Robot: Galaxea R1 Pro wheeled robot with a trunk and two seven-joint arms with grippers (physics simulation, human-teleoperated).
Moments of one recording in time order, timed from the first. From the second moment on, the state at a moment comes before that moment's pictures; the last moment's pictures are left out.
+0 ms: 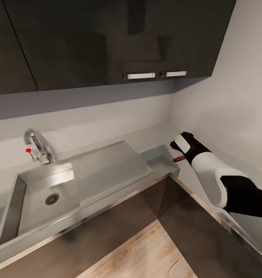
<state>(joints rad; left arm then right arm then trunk) -0.27 0.03 0.00 0.07 0.07 -0.29 0.09 -1.41 0.02 -0.01 -0.28 -0.44 0.49 -0.60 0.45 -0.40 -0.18</state>
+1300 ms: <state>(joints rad) -0.27 0.03 0.00 0.07 0.07 -0.29 0.09 -1.41 0.12 -0.11 -0.20 -0.45 0.16 -0.85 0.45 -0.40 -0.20</state>
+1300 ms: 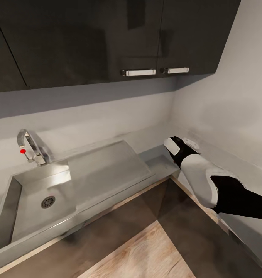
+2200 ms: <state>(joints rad) -0.27 0.03 0.00 0.07 0.07 -0.29 0.09 -1.40 0.12 -0.11 -0.20 -0.45 0.16 -0.85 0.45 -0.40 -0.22</state>
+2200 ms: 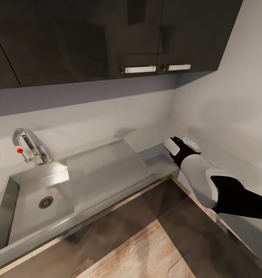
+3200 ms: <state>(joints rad) -0.27 0.03 0.00 0.07 0.07 -0.29 0.09 -1.40 0.11 -0.11 -0.17 -0.45 0.16 -0.84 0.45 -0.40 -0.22</state>
